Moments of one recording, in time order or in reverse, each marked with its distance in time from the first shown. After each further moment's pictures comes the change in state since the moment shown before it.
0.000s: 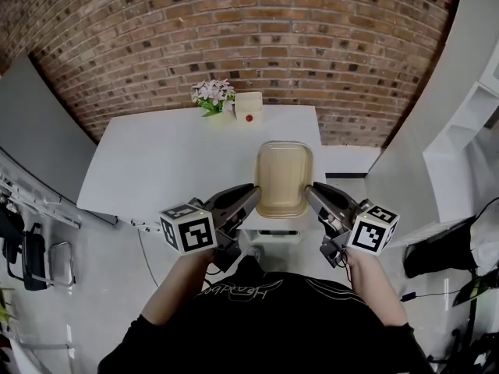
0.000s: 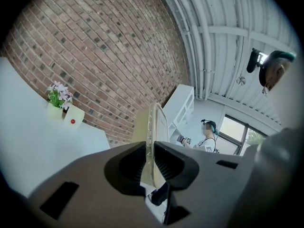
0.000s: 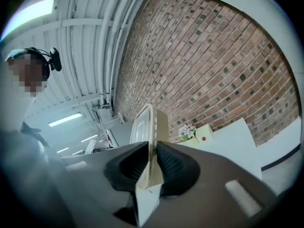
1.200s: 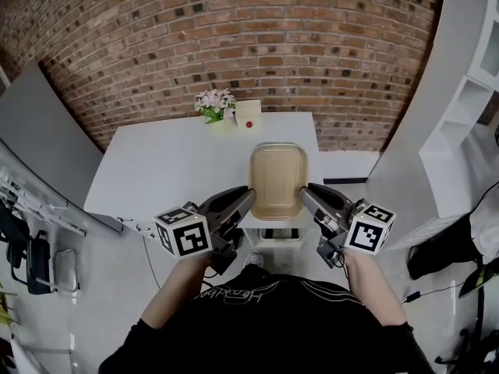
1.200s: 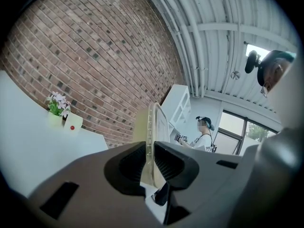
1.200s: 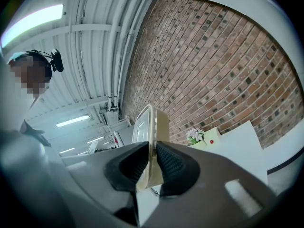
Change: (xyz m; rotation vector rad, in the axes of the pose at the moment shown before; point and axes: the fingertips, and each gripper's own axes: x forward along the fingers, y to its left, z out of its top) left arm -0.025 -0.038 0.001 0.077 -0.027 0.001; right arm -0.020 0.039 0.003 -0.026 -0.049 0.072
